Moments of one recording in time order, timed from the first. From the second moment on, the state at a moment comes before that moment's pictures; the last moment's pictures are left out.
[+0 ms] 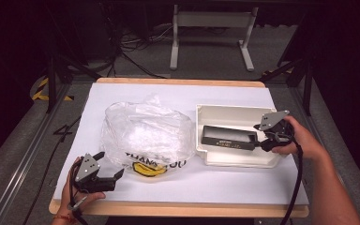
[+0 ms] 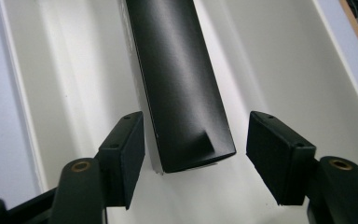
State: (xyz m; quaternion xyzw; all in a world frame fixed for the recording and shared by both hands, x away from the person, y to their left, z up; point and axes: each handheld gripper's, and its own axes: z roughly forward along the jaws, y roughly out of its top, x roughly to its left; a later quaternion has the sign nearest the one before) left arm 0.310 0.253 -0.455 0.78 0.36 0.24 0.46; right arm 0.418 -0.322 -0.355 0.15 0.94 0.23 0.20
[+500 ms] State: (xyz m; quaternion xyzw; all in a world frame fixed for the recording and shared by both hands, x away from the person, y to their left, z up) left arm 0.310 0.252 -0.455 0.78 0.36 0.24 0.46; right arm 0.392 -0.336 -0.348 0.18 0.91 0.29 0.23
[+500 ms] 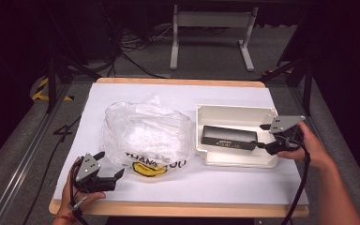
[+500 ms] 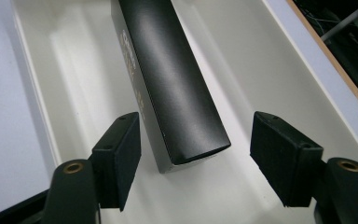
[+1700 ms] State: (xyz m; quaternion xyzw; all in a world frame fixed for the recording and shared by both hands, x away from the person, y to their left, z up) left arm 0.309 0.253 -0.455 0.78 0.36 0.24 0.46; right arm 0.345 -0.353 -0.347 0.26 0.87 0.31 0.28
